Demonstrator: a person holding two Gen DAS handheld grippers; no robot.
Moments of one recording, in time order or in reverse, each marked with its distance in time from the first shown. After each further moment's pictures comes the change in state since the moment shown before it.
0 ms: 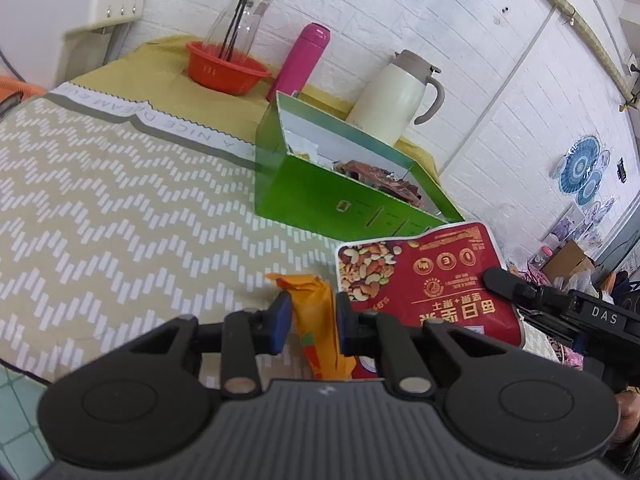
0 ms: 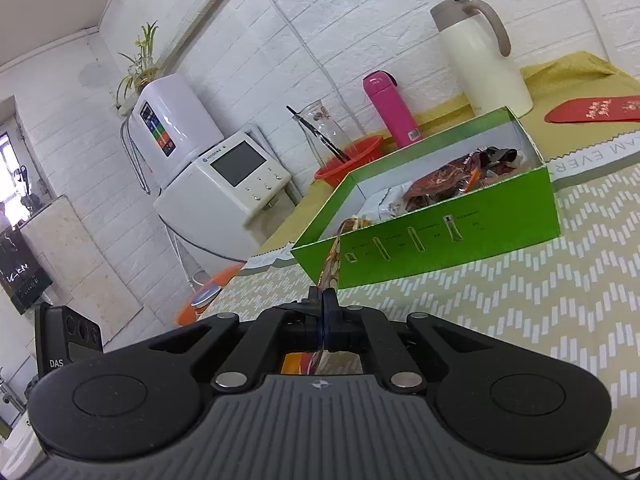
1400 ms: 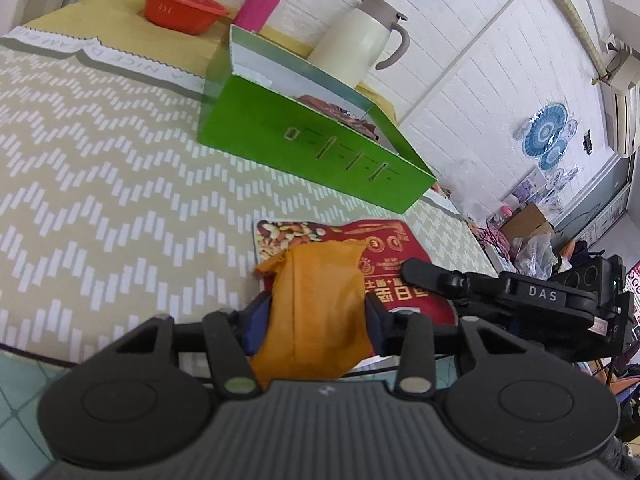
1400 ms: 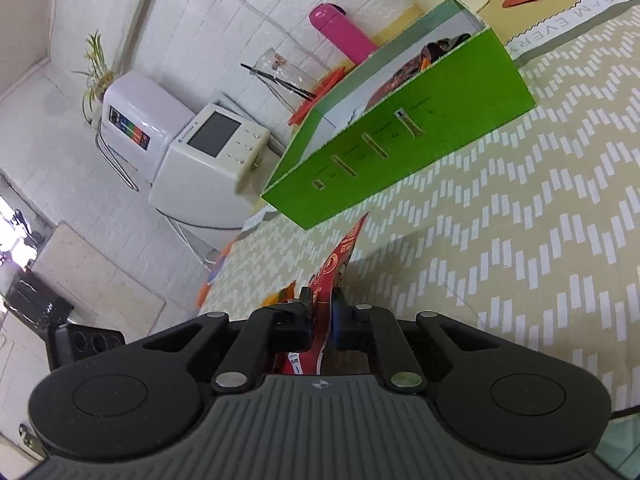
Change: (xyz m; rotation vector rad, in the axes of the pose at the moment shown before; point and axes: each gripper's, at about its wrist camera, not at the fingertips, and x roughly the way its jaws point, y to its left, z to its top) left arm 0.019 -0.010 -0.019 -0.015 0.141 -0.152; right arm 0.004 -0.033 -0.024 0.241 0.138 0.056
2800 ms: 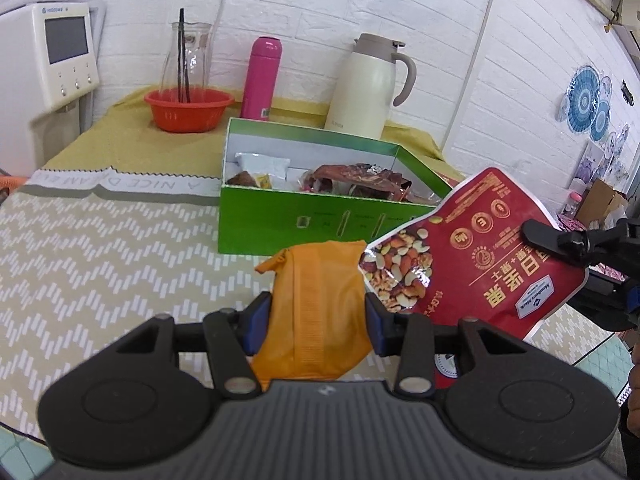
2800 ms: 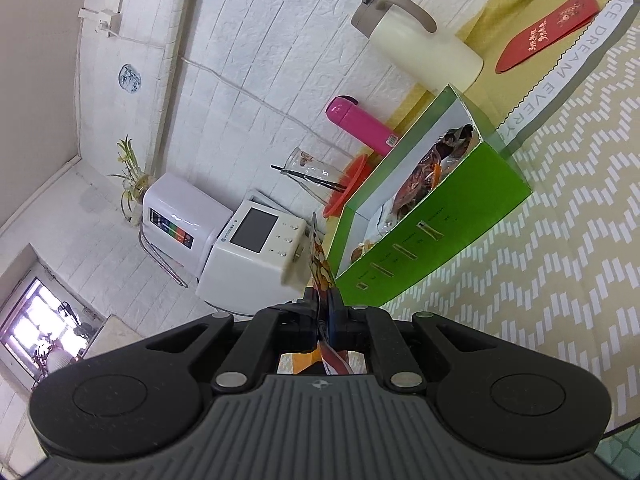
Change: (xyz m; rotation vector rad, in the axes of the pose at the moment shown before) left arm 0.013 -0.053 0.026 0.258 -0.141 0.284; right arm -0.044 0.000 0.029 0.134 -0.219 0.114
